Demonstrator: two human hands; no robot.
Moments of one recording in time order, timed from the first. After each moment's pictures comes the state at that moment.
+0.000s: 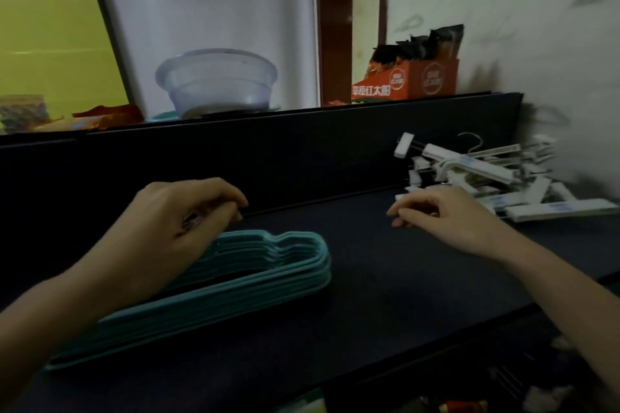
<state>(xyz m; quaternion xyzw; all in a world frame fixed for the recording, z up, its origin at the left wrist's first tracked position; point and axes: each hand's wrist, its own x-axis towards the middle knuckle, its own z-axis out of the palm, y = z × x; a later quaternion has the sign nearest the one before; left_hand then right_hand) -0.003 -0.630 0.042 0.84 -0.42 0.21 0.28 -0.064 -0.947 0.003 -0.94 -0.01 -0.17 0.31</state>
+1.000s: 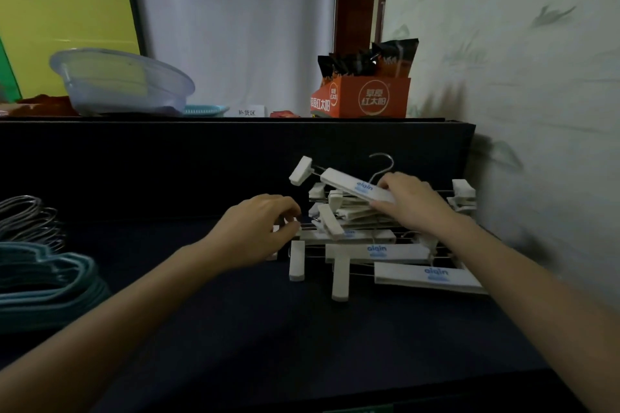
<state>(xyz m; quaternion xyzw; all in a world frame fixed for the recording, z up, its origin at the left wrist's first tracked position) 0.017 -0.951 0.005 0.92 -0.34 0.15 0.15 0.012 -1.198 0.018 -0.99 0.02 -0.15 0.07</state>
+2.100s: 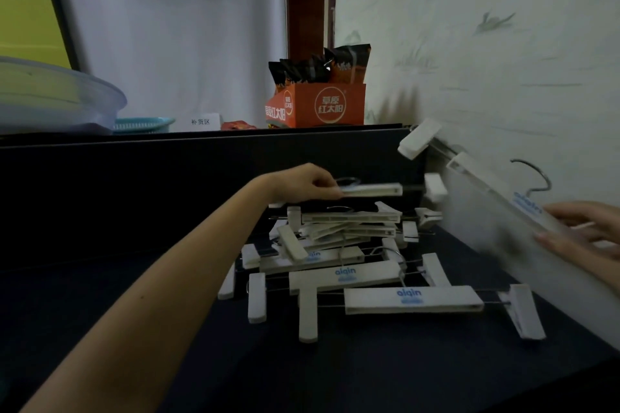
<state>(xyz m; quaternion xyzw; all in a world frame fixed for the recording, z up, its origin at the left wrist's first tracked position) 0.133 -1.080 0.046 0.84 -0.47 -0.12 0.23 -0.166 -1.355 0.011 -0.91 0.19 -0.28 0.25</state>
